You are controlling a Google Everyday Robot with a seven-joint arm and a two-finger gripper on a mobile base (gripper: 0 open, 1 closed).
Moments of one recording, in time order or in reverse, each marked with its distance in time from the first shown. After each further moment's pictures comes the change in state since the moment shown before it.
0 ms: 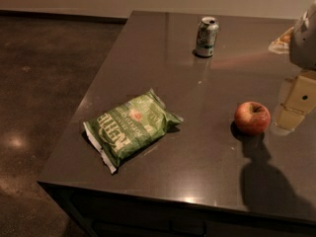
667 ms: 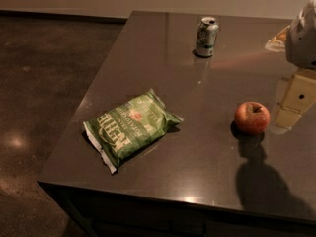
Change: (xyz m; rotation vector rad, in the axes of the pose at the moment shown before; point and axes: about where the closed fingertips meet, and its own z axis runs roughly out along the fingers) arm -0.009 0.000 0.000 0.004 -0.002 -0.026
